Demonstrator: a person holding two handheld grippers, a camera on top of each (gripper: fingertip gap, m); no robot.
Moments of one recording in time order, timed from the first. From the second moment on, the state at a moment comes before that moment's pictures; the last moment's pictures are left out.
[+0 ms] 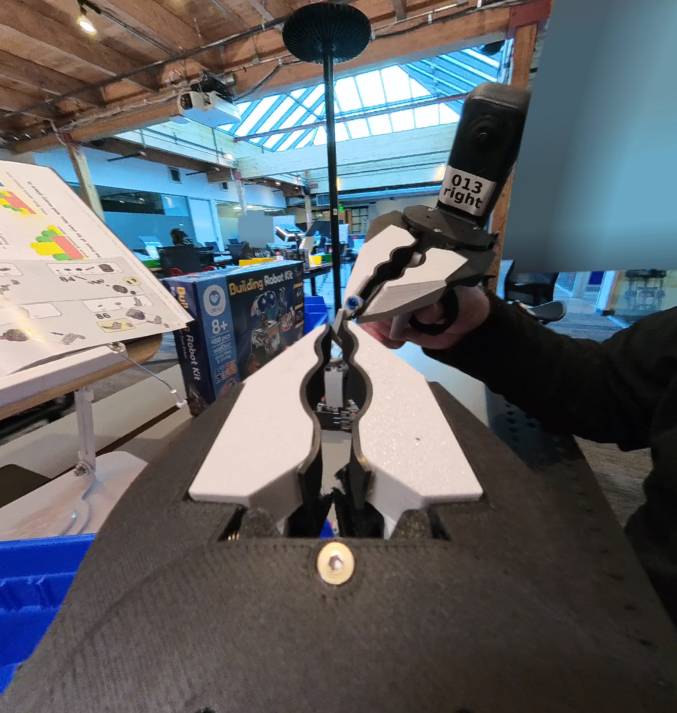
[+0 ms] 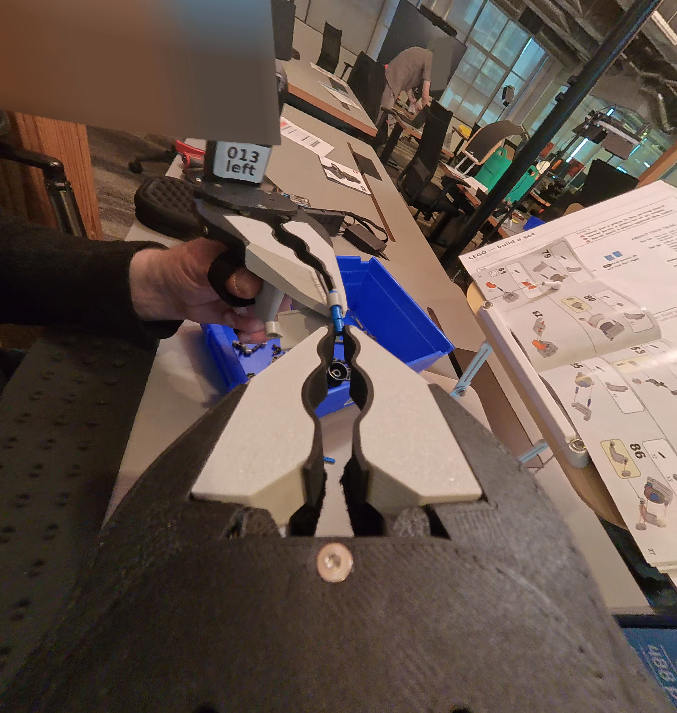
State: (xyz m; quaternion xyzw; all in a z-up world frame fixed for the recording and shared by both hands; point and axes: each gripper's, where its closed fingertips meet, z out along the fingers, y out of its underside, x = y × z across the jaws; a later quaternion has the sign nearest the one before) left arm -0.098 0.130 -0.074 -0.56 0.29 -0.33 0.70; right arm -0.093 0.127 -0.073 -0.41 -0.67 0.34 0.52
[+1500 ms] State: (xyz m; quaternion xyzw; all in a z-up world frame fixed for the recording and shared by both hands) left arm -0.116 0.134 -0.063 -0.52 0.32 0.00 0.79; right arm -0.106 0.121 -0.063 -0.46 -0.60 0.38 0.54
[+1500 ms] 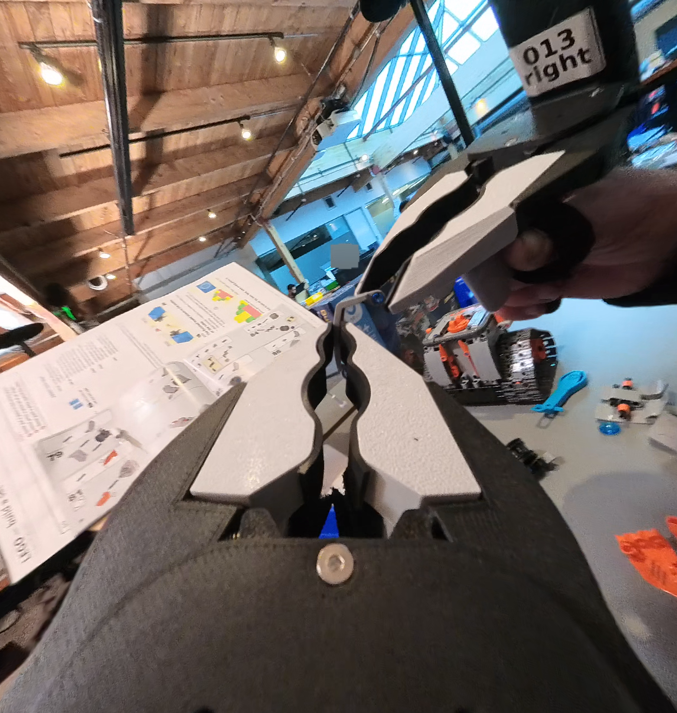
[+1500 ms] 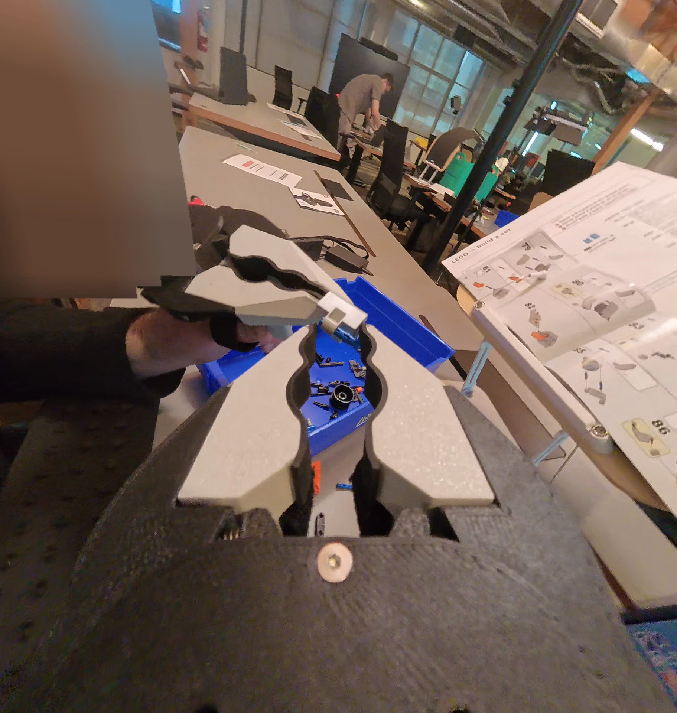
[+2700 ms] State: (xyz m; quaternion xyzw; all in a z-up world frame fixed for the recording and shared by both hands) left arm -0.118 0.134 -0.060 -0.52 0.30 0.09 0.80; right arm -0.105 0.128 -0.065 -0.47 -0.58 0.39 0.54
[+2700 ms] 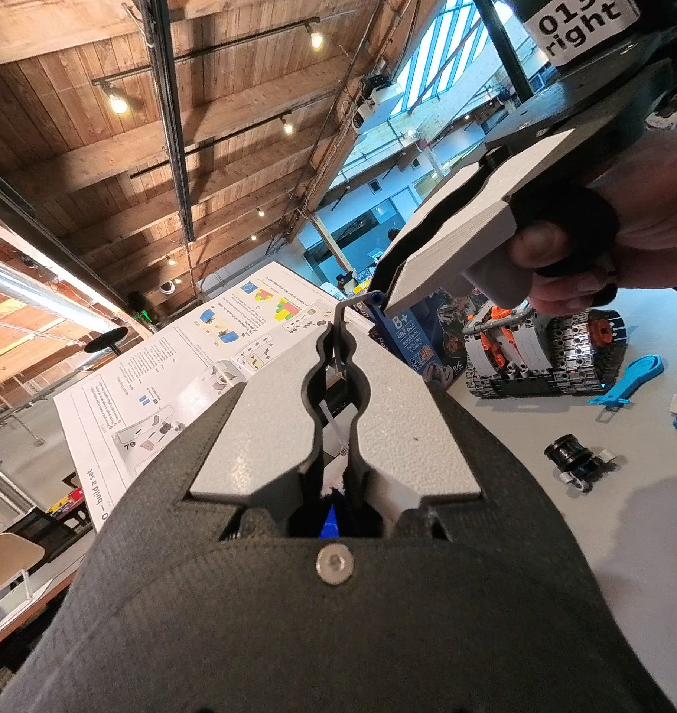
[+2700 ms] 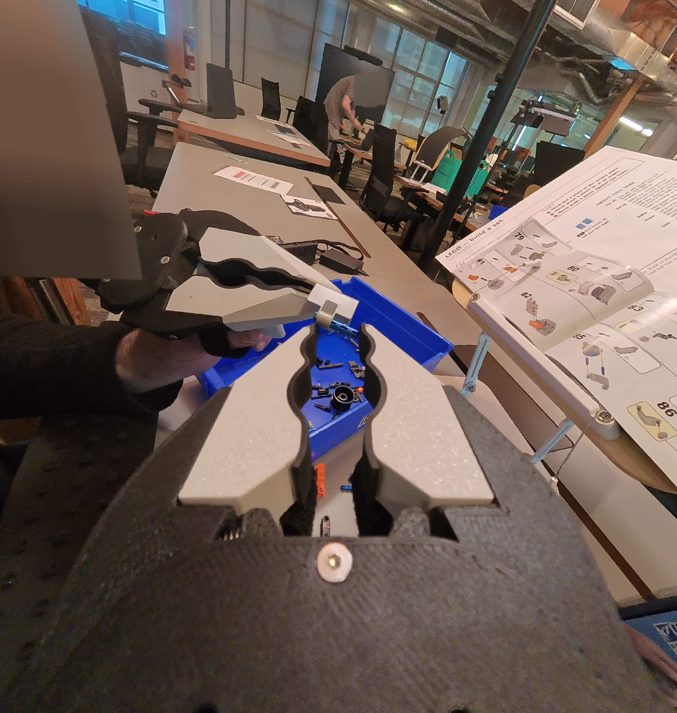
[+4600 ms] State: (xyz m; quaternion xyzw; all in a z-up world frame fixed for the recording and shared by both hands) left arm -0.112 0.142 -0.073 -0.52 0.34 0.20 0.75; right arm -0.097 0.141 -0.080 -0.50 -0.60 0.34 0.52
